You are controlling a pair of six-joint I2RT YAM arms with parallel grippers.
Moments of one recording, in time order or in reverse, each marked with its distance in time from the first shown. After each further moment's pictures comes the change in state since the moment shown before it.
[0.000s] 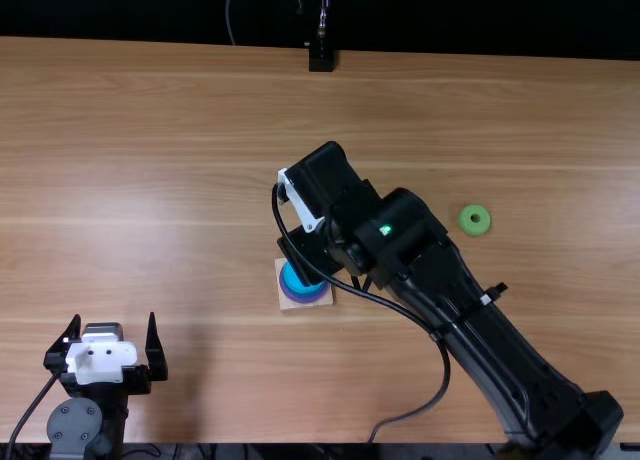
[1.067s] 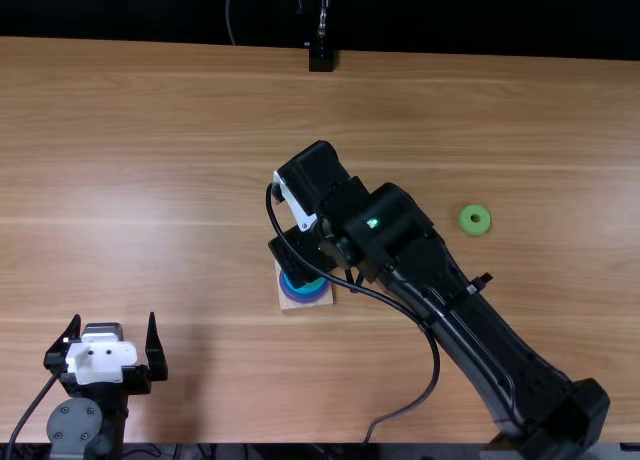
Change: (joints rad) left arm 0.000 0.000 0.000 0.000 0.000 0.000; right arm 0.000 0.037 0.000 0.008 0.002 0.003
